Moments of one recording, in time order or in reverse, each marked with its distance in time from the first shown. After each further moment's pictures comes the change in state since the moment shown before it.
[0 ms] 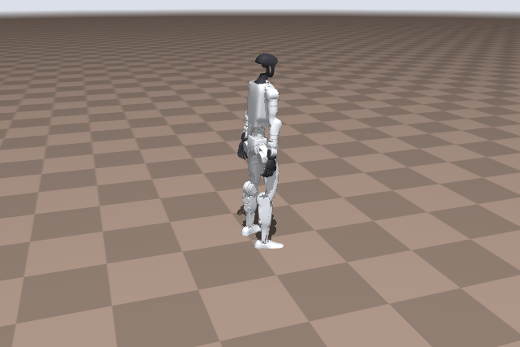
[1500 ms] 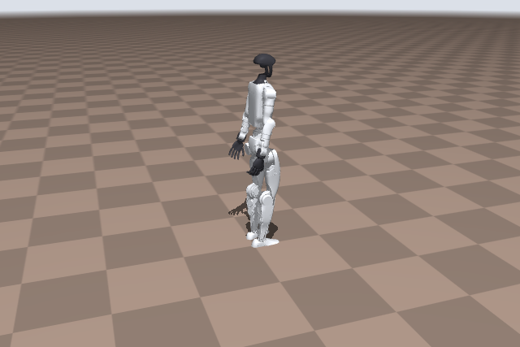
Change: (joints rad) left arm 0.158 -0.022 -0.163 -0.030 0.370 0.003 -0.048; right arm 0.174 0.020 -0.031 0.002 -0.056 0.014 0.046; waist -0.060 0.037 -0.034; left_leg -0.006 -0.059 -0.037 0.015 -0.052 0.099; right_leg -0.044 0.179 0.317 0.123 -0.089 -0.064
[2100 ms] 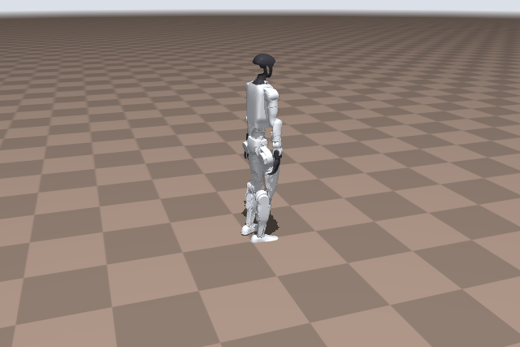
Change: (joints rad) left arm -0.200 -0.018 -0.044 -0.097 -0.239 -0.041 -0.003; right arm -0.204 0.065 0.222 -0.153 -0.185 -0.086 0.163; waist 0.039 -0.086 0.039; left_leg -0.089 0.063 0.003 0.268 -0.053 -0.115; right_leg 0.060 -0.032 -0.188 -0.116 0.055 -0.082
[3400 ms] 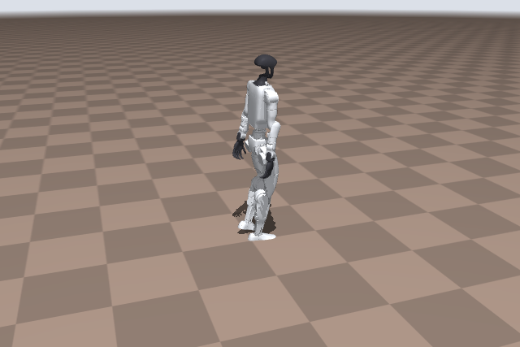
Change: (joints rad) left arm 0.202 -0.048 0.166 0.076 -0.165 -0.007 0.060; right arm 0.063 -0.034 0.061 0.153 0.121 0.004 -0.216; waist 0.015 0.042 0.004; left_leg -0.062 -0.011 -0.053 0.247 0.154 -0.024; right_leg 0.022 0.004 0.031 0.035 -0.041 -0.037
